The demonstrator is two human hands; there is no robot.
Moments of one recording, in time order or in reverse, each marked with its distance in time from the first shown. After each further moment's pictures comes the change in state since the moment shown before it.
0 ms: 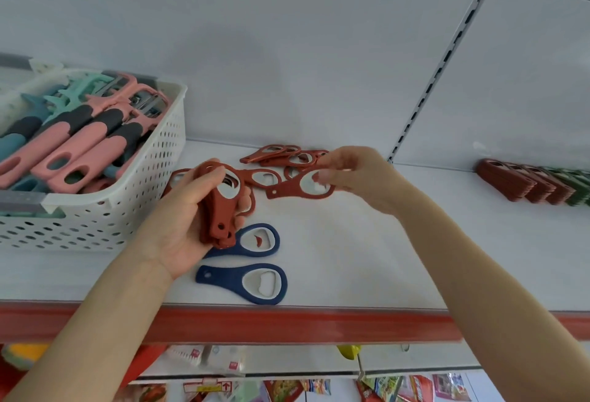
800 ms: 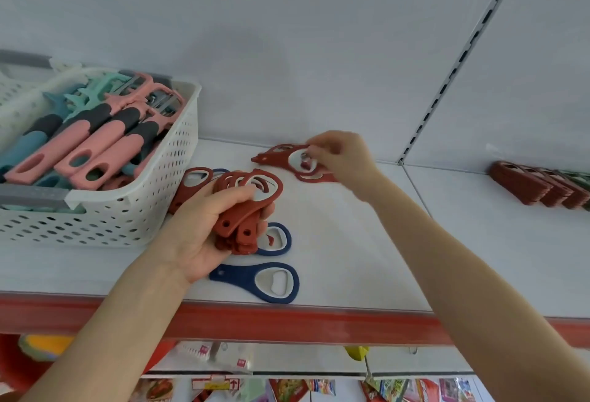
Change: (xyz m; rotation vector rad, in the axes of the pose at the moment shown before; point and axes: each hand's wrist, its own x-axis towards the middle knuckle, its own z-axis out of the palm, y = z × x) left_hand -0.006 -0.004 0.002 -0.013 -0.041 -0.079; right_hand 0.035 -0.003 0.033 -0.237 0.184 -0.147
